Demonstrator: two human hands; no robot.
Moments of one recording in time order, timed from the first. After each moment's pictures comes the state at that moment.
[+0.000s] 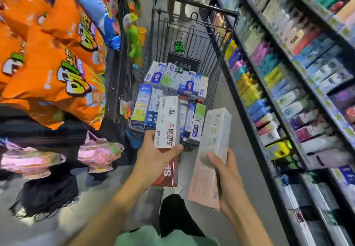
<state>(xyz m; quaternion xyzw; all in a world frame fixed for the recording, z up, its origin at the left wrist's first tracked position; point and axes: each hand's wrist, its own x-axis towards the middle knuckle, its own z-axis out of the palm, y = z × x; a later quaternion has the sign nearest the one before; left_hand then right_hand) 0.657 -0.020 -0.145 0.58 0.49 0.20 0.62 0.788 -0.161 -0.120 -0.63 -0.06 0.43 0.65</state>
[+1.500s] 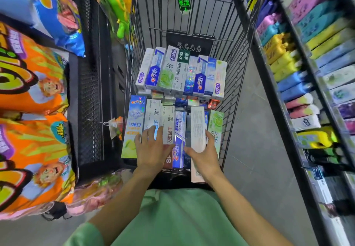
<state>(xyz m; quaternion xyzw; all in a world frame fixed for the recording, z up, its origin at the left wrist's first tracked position) 0.785 0.181 -0.352 0.88 0.46 -0.05 0.10 0.921 0.065 -0.316 -0.80 -0.08 0.44 0.41</state>
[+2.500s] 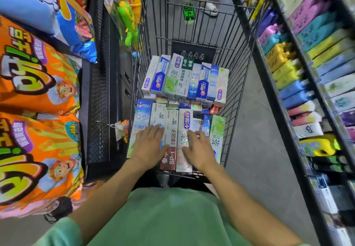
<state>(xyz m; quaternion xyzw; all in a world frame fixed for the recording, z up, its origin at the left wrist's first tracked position) 0.771 0.216 -0.317 0.91 0.37 -0.12 0.16 0.935 0.095 -0.311 -0.83 -0.39 0.38 0.10</state>
